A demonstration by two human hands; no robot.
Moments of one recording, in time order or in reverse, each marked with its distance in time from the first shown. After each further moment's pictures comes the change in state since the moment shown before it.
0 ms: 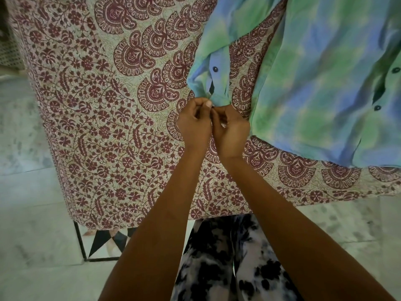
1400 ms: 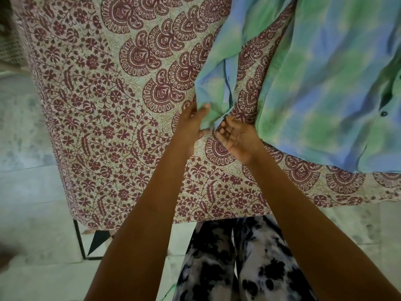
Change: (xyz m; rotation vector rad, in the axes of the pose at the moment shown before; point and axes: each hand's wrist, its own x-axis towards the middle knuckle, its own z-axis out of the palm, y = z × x) left_hand 0.027 -0.006 -0.030 -0.193 -0.384 -0.483; right_hand 0.020 0.016 -0.017 1.132 -0.461 1.095
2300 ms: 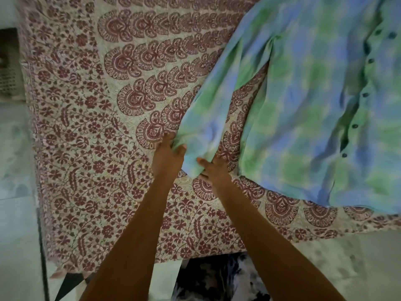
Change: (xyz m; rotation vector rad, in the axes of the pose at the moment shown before) left_hand 0.021 0.000 -0.023 0.734 0.357 0.250; right_hand 0.011 0.016 0.029 -0.394 0.331 -0.052
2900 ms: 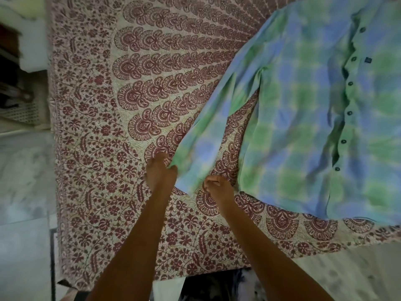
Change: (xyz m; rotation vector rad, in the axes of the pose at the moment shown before) left_hand 0.002 0.014 -0.027 0.126 0.154 -0.062; right_hand -0.006 0.002 -0.015 -0.493 0.071 -0.167
